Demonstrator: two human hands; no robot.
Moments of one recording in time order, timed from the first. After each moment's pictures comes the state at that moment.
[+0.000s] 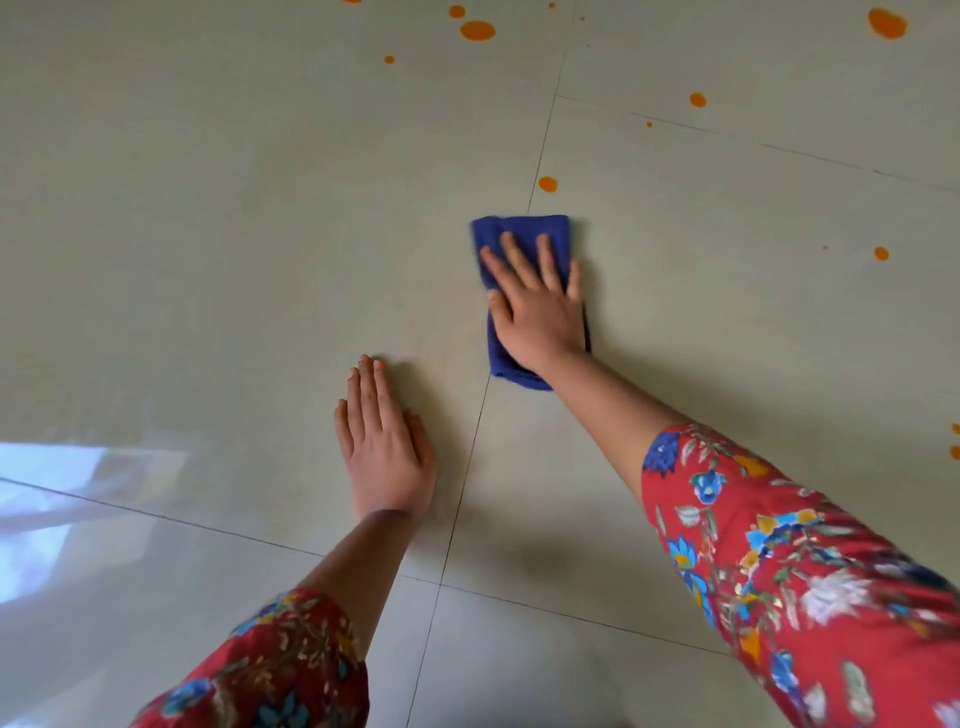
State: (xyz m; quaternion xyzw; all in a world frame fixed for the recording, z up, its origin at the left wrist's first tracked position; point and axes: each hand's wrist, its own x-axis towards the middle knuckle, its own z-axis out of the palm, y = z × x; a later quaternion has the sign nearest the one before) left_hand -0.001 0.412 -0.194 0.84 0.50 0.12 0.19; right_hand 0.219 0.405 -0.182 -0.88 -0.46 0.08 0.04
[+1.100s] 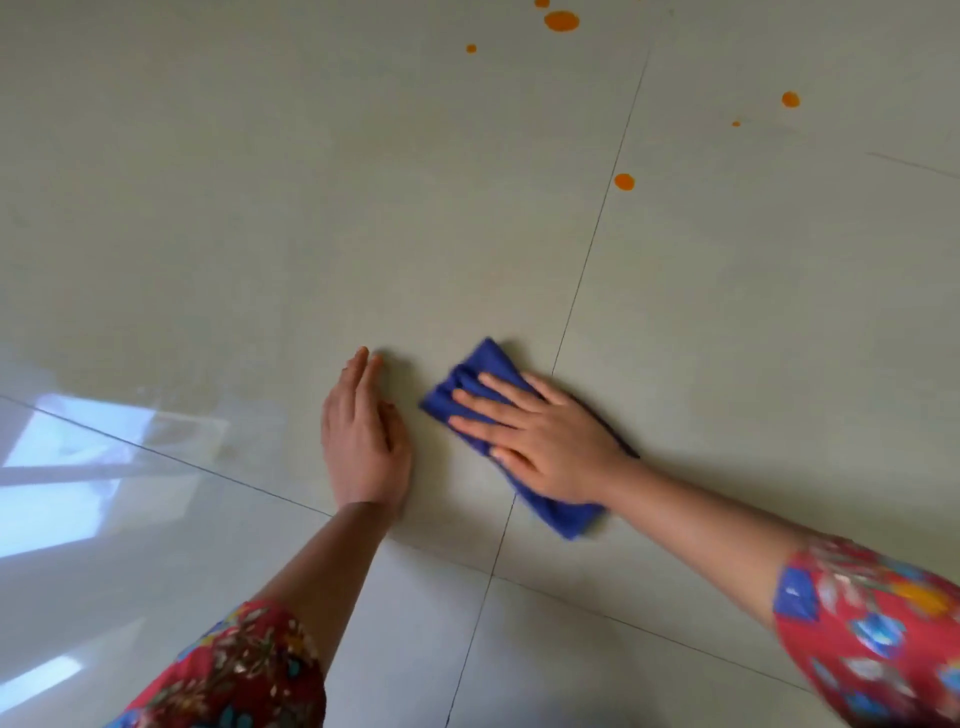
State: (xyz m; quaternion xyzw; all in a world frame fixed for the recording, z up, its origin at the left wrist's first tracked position) left_hand -0.060 0.457 -0.186 0.80 0.51 0.21 0.23; right_hand 0.129 0.340 -0.187 -0.63 -0.77 0.11 0.01
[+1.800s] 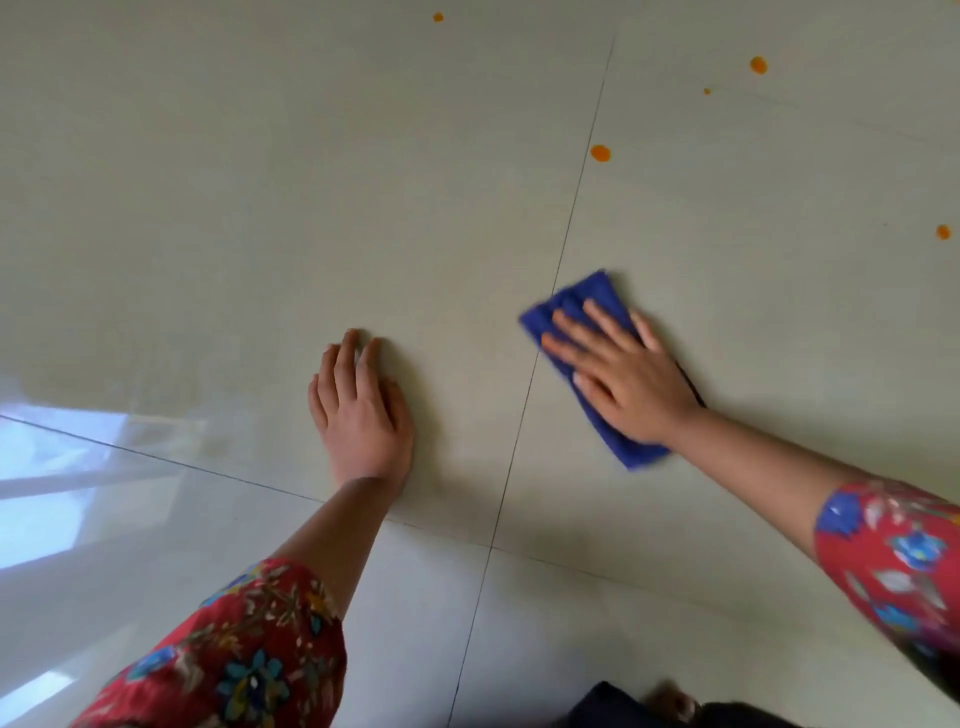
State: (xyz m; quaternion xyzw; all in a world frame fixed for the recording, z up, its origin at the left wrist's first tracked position) left_hand -0.054 0.456 -0.185 0.82 0.53 0.11 0.19; right_hand 0.201 0.301 -0.179 -0.77 -0.64 0.05 -0.02
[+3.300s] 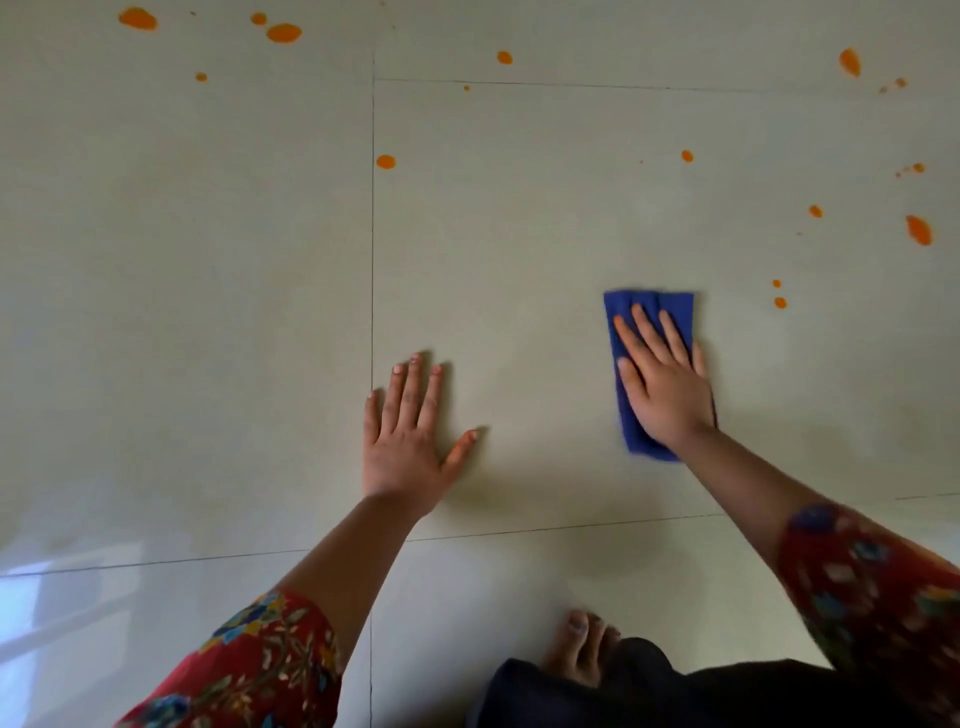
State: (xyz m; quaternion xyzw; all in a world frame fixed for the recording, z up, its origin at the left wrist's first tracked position) left_hand 0.028 0.335 -0.191 0.96 0.22 -0.07 0.14; right_hand 0.239 0.096 -0.173 -0.96 -0.27 0.06 0.03
